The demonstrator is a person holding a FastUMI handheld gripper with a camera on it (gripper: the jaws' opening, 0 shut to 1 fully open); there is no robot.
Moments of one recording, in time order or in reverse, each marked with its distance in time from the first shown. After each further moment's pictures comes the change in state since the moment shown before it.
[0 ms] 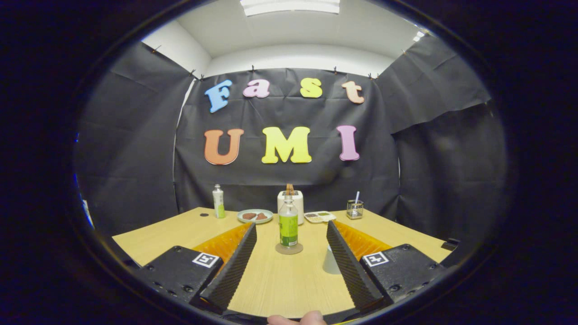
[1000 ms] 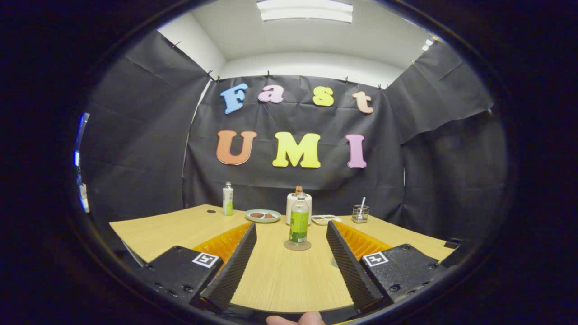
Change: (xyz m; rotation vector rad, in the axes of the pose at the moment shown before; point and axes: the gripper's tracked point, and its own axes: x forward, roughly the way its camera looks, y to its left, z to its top) arm -0.019 0.034 -0.029 -0.087 -0.064 0.047
